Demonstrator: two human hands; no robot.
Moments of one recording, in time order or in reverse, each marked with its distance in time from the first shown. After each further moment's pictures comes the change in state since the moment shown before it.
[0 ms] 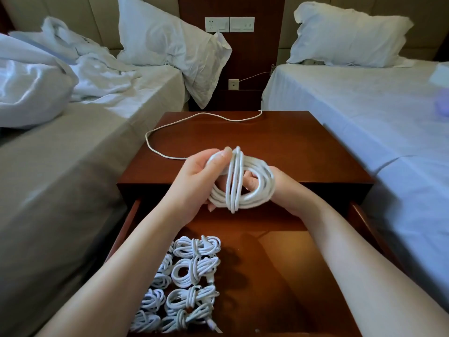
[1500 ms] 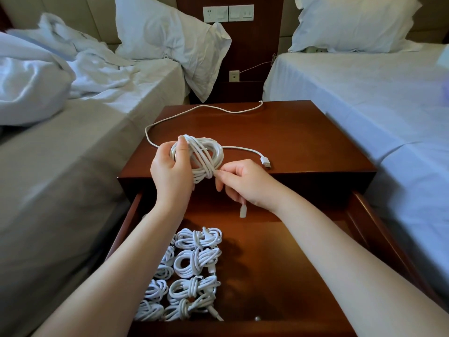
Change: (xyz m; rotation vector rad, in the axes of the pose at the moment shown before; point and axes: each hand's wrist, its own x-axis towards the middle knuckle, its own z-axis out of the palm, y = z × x) left_hand 0.012 -0.031 -0.017 0.323 0.799 0.028; right_hand -0.011 -0.023 0.034 -0.052 -0.066 -0.139
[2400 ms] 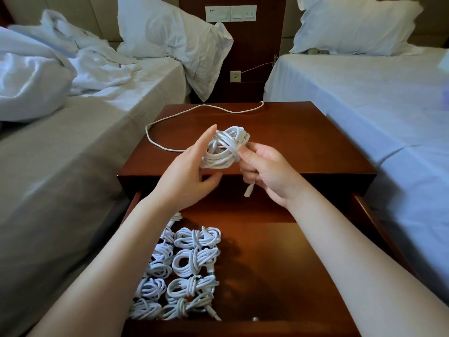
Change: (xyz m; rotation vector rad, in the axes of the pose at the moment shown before) left_hand 0.012 -0.008 -0.014 0.465 -0.615 0.560; right_hand -0.001 0.008 -0.022 0.535 0.081 -0.084
